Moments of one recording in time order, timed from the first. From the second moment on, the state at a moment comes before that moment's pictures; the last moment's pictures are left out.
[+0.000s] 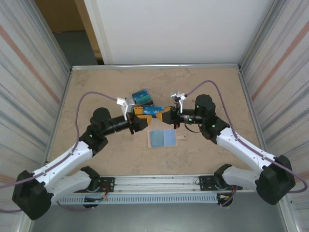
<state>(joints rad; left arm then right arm) -0.63 0.95 0.64 0.29 0.56 -0.29 0.61 1.11 0.78 0.19 -0.78 0.41</state>
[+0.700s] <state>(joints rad) -0.63 1.27 1.28 -0.63 0.67 0.32 0.62 1.07 0.85 -0.14 -0.79 0.22</state>
